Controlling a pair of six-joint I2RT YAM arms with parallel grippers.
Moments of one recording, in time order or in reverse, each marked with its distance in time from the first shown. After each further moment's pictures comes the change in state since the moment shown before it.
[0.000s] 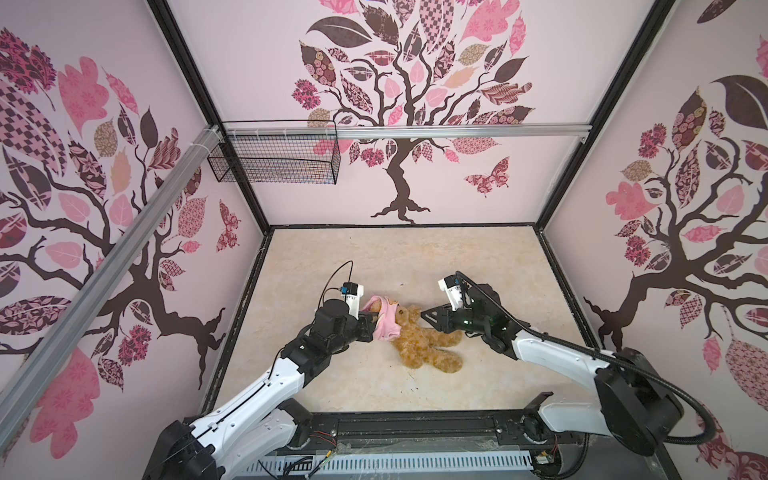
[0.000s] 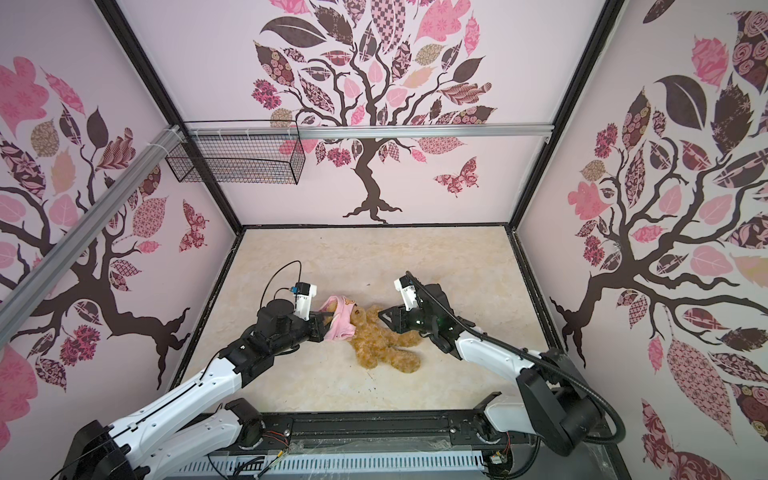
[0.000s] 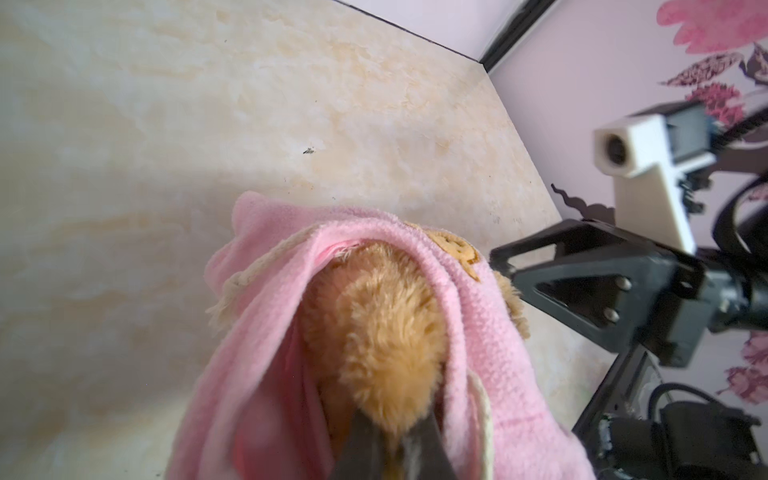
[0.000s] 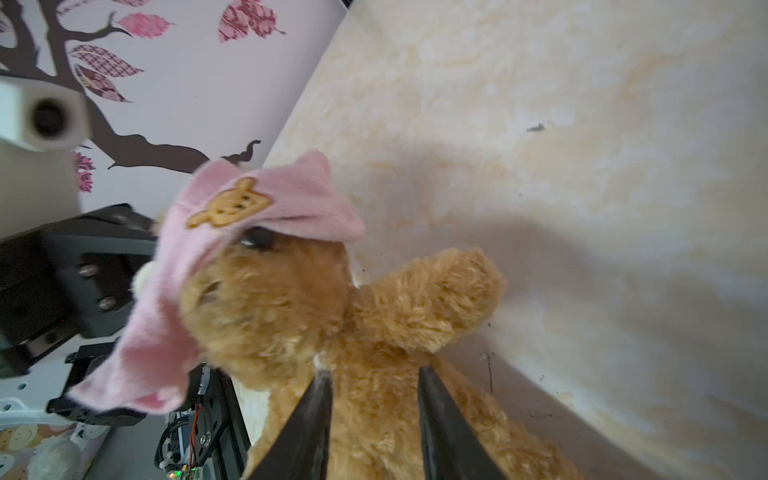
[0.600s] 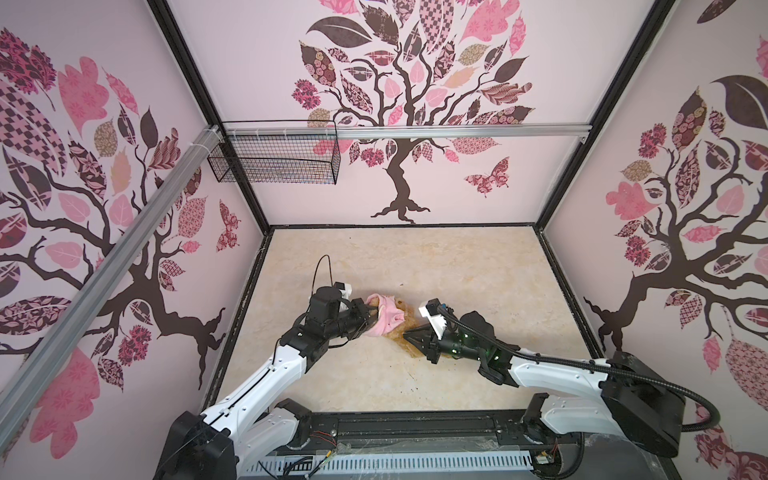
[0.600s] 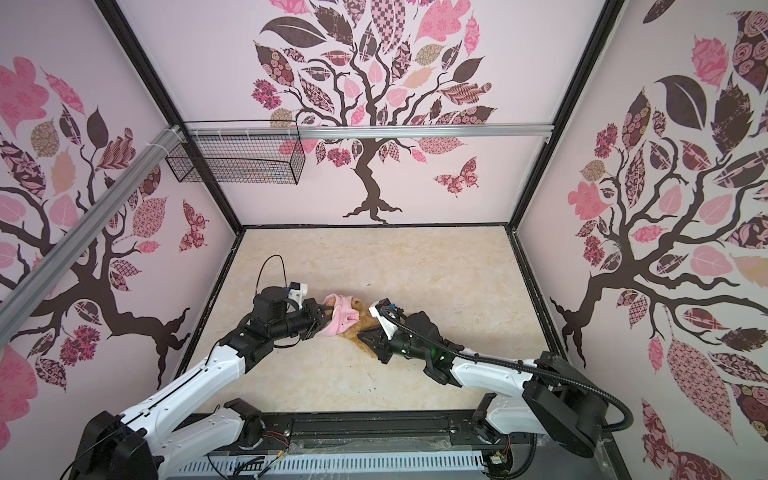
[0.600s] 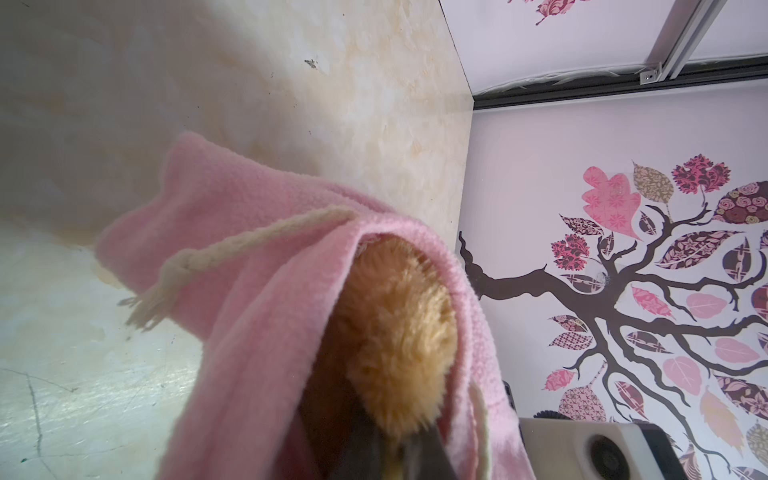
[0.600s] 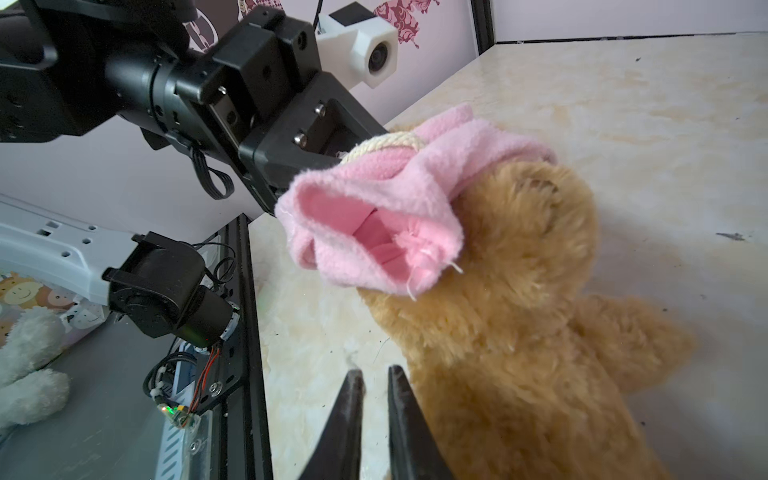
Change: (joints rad) left arm 0.123 0.080 0.056 0.002 0.266 -0.549; right arm 0.294 0.039 -0.122 0.348 0.099 -0.141
